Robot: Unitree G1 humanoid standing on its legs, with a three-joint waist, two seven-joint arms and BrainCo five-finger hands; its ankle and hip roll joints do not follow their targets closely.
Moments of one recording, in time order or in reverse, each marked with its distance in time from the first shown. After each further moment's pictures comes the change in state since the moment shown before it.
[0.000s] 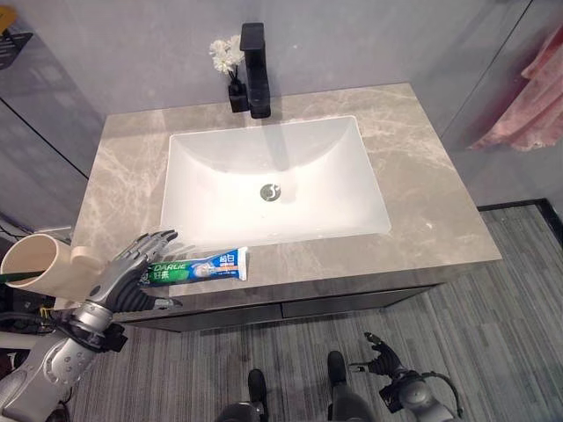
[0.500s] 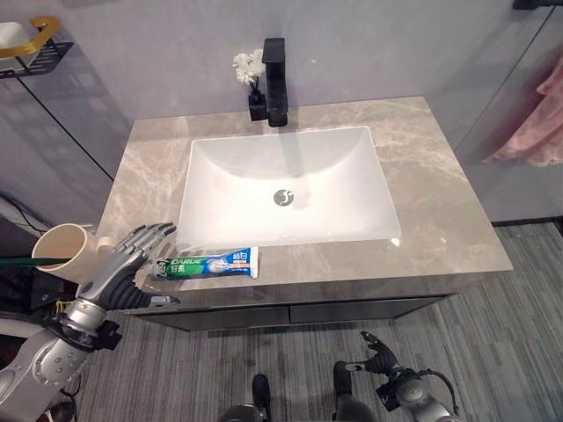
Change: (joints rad) left arm 0.045 0.044 0.063 -0.088 0.000 -0.023 0.007; right arm -0.014 0.009 0.009 0.012 0.010 -0.001 0.018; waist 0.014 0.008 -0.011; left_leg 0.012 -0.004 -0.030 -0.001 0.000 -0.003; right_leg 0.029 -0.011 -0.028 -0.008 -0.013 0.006
